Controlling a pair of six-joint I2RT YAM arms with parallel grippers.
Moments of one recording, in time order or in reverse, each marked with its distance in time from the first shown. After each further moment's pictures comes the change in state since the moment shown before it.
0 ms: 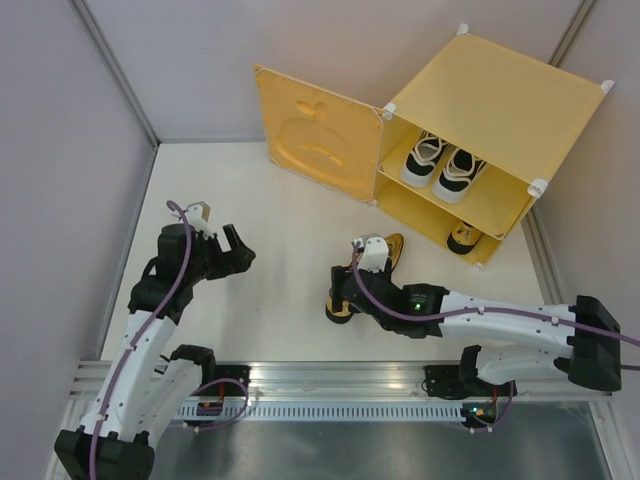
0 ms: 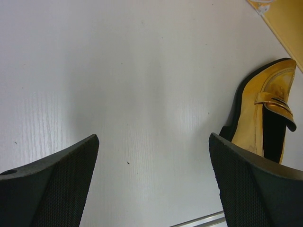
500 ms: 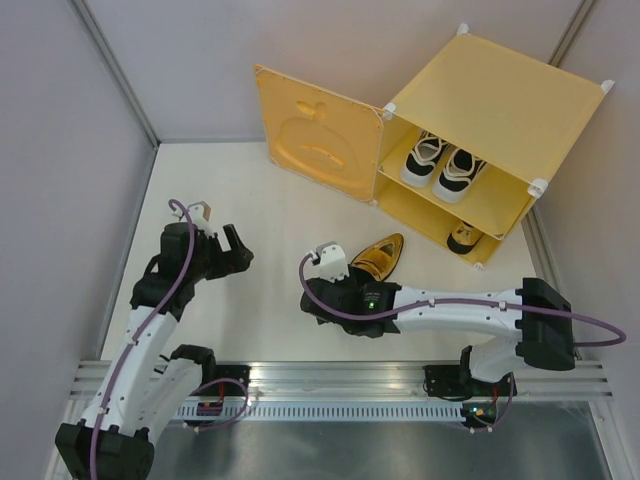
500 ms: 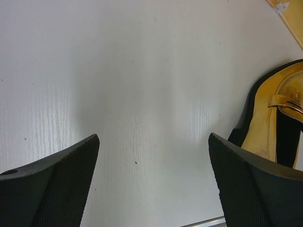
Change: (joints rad) left arm 0.000 0.011 -0.003 -0.005 -0.049 0.010; right arm 0.145 0.343 0.321 -0.202 0.059 -0.036
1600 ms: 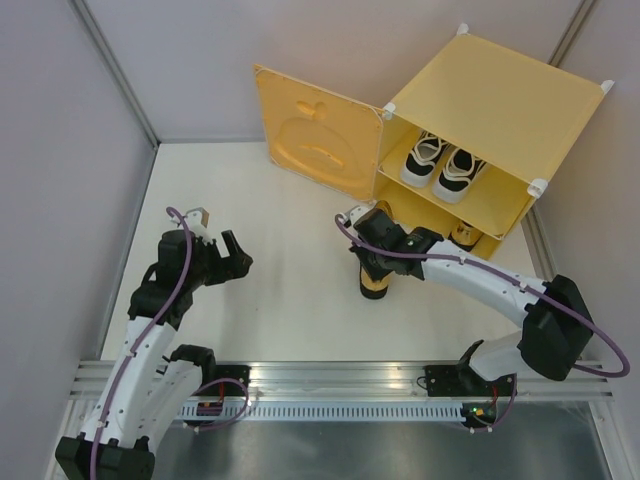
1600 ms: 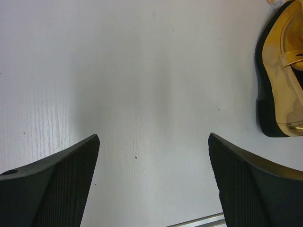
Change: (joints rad) left arm 0.000 -0.069 -0.031 -0.021 0.008 -0.001; right arm -0.493 -0.054 -0.037 -0.033 -0.497 -0.634
